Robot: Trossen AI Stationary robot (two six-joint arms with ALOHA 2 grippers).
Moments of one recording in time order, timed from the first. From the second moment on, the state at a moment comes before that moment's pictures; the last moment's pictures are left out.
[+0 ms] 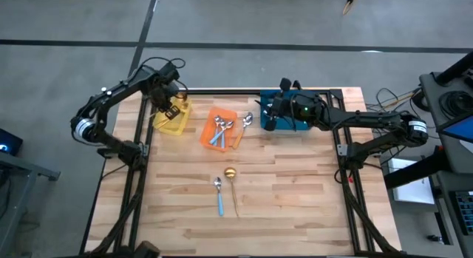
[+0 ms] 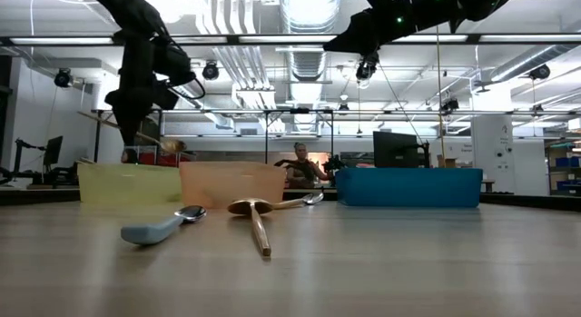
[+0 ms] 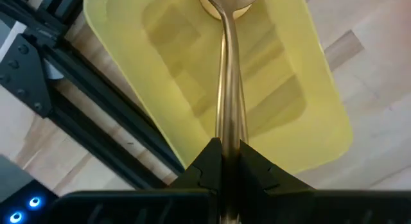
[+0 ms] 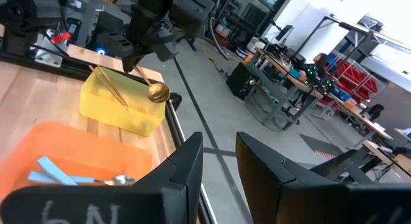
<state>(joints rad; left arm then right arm) 0.97 1.45 1.14 -1.23 -0.11 0.16 -0.30 1.28 0.87 0.33 0.15 -0.52</state>
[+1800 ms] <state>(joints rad) 1.03 1.65 1.17 -1.28 -0.02 0.15 -0.32 1.28 0.87 0.32 0.15 -0.53</state>
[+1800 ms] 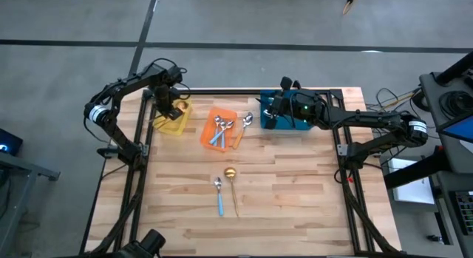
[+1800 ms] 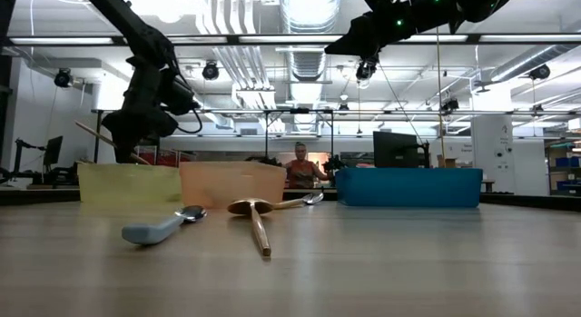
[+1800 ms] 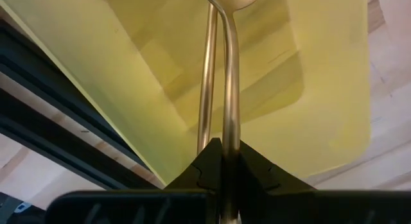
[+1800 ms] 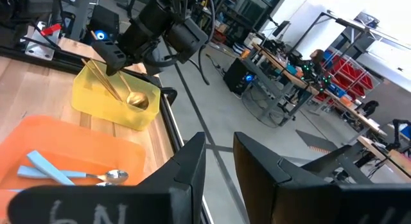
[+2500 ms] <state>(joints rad) 1.03 1.65 1.16 -1.25 -0.02 0.12 -0.32 1.28 0.87 0.32 0.15 -0.53</state>
